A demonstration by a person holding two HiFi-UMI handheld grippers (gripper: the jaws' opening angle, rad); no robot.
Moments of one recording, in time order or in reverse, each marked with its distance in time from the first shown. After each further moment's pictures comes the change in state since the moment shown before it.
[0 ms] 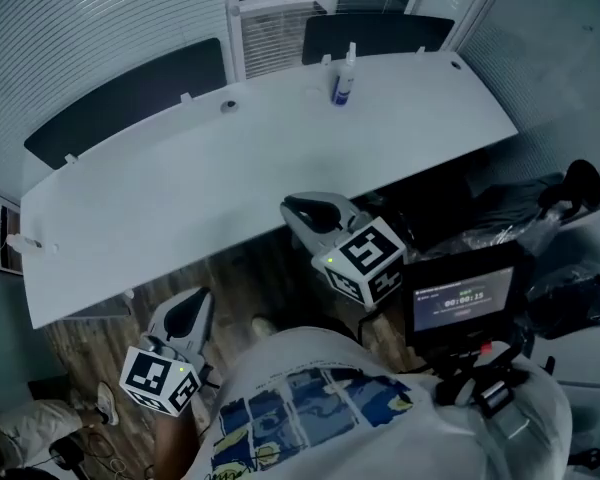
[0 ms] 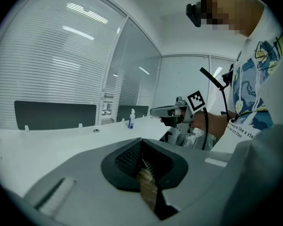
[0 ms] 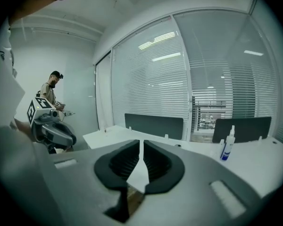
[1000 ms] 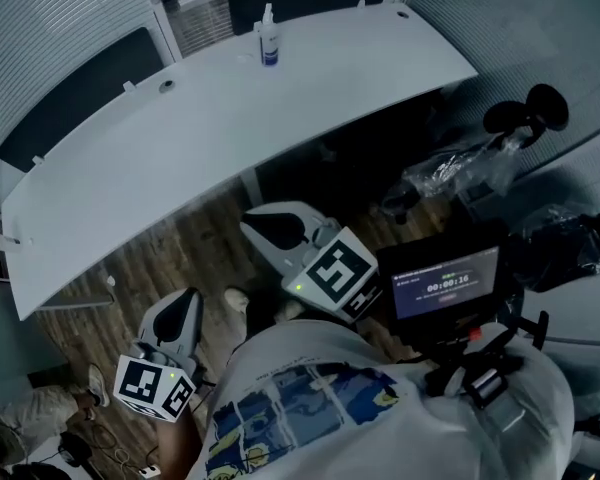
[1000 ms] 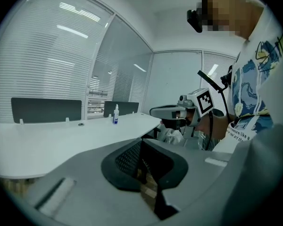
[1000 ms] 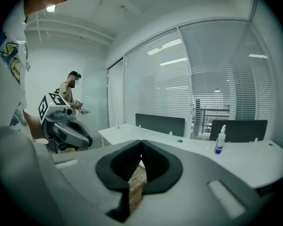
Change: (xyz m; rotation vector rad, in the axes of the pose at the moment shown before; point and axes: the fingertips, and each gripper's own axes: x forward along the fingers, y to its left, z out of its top) left arm 0.000 -0.186 -0.020 0.012 0.037 -0.027; right arm -0.180 0.043 -0.042 -0.037 -0.028 0.079
